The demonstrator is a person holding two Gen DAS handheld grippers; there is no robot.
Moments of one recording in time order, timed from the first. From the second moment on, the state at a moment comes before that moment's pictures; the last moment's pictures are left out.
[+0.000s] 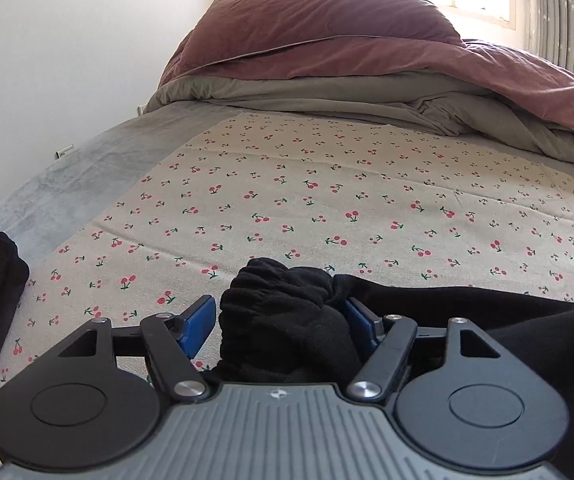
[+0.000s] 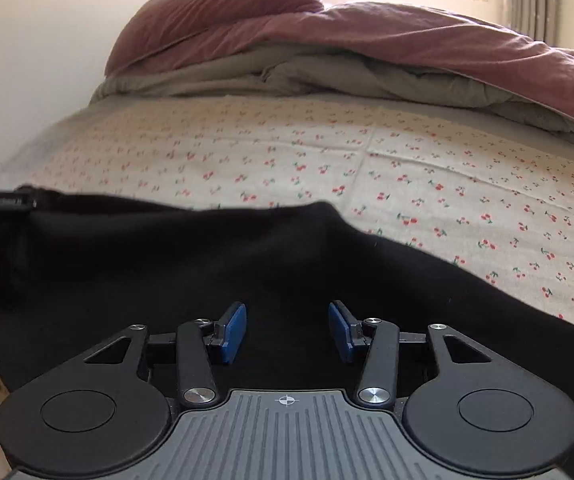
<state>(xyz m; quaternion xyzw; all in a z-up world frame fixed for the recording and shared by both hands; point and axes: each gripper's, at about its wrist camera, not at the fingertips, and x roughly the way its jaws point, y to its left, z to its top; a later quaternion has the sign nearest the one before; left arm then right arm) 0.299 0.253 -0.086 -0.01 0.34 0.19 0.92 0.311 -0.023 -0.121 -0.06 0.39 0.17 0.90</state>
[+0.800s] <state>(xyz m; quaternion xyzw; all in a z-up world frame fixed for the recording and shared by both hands) 0.254 0.273 -0.027 -0.06 0.24 0.25 0.94 0.194 -0.054 -0.124 -0.03 0.42 0.13 0.90</state>
